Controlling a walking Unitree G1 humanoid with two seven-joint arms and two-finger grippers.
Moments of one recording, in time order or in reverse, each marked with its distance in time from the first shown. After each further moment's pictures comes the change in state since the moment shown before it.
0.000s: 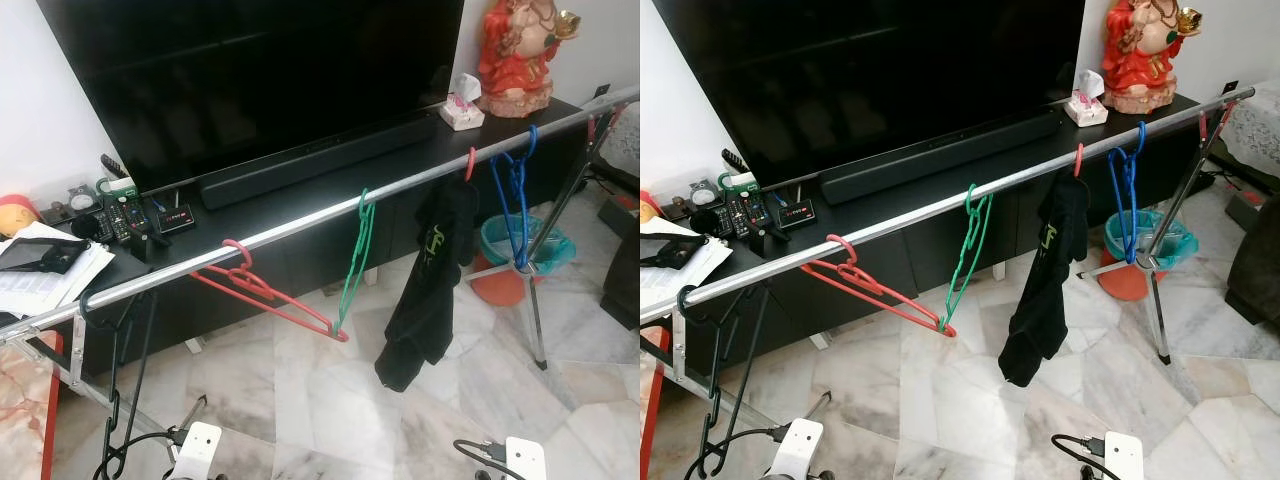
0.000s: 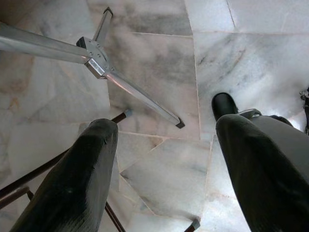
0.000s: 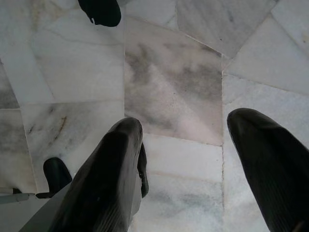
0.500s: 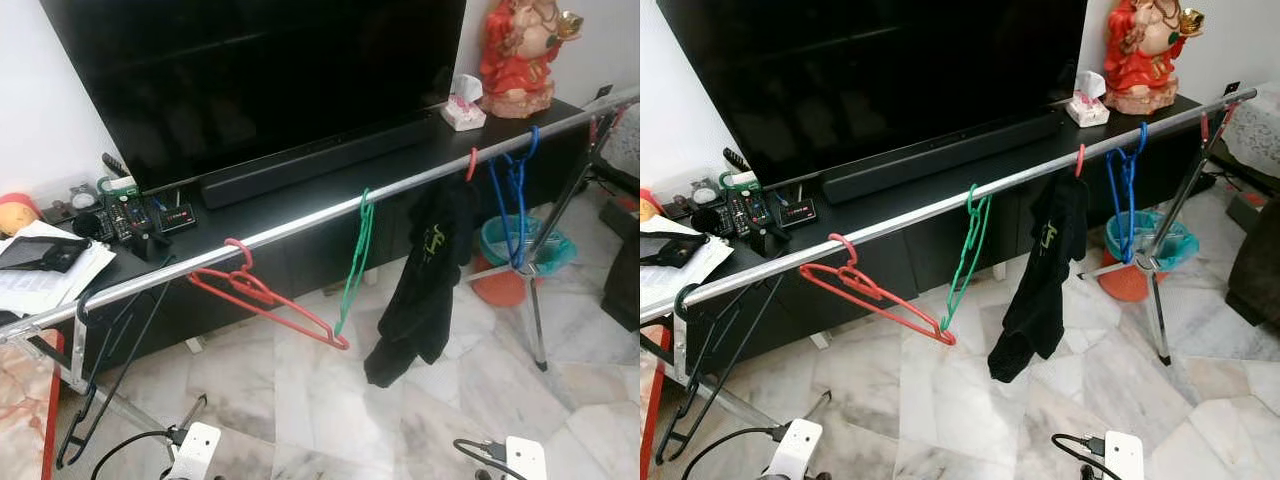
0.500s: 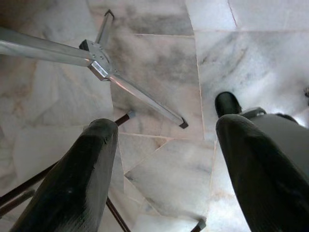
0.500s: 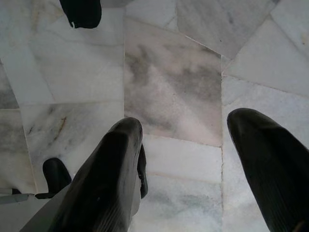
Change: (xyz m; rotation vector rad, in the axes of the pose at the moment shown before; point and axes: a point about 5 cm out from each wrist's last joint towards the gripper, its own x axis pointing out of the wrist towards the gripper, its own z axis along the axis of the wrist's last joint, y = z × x) left arm 0.000 0.004 0.003 0.017 -0.010 0.003; right arm 0.000 -0.001 0.001 -0.001 -0.002 0.001
